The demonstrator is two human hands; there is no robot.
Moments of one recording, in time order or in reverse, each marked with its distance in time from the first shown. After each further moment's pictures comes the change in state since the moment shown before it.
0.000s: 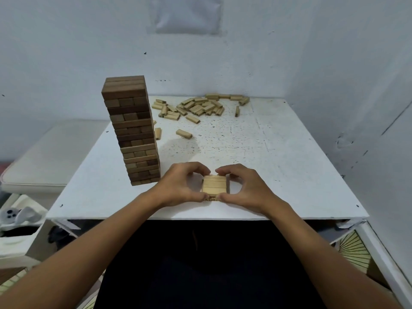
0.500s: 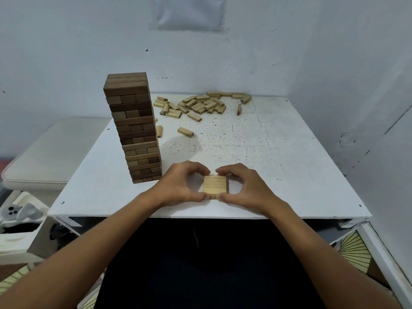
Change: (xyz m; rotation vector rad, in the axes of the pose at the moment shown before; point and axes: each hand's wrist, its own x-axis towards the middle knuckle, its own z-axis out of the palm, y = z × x) left_hand -0.003 -0.008 0.002 -0.009 0.025 -0.004; right_hand 0.000 0.003 0.005 -0.009 -0.006 0.011
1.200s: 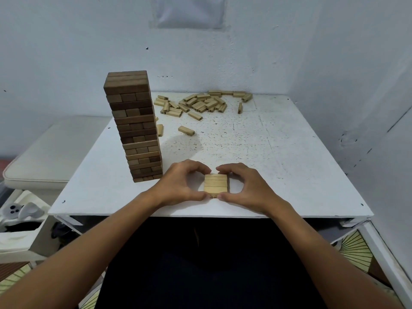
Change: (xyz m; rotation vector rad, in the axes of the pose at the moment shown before) left_hand 0.000 -0.006 0.002 -0.007 -0.004 0.008; right_hand -0.001 0.000 0.000 -0.005 -0.013 -0.010
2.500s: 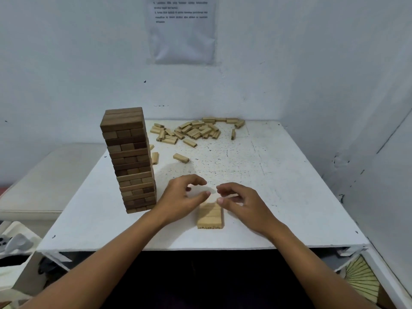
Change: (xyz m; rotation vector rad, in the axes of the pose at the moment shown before) left_hand 0.029 0.011 0.003 -0.024 0.225 0.023; right_hand 0.010 0.003 -0.011 0.249 0.095 0.042
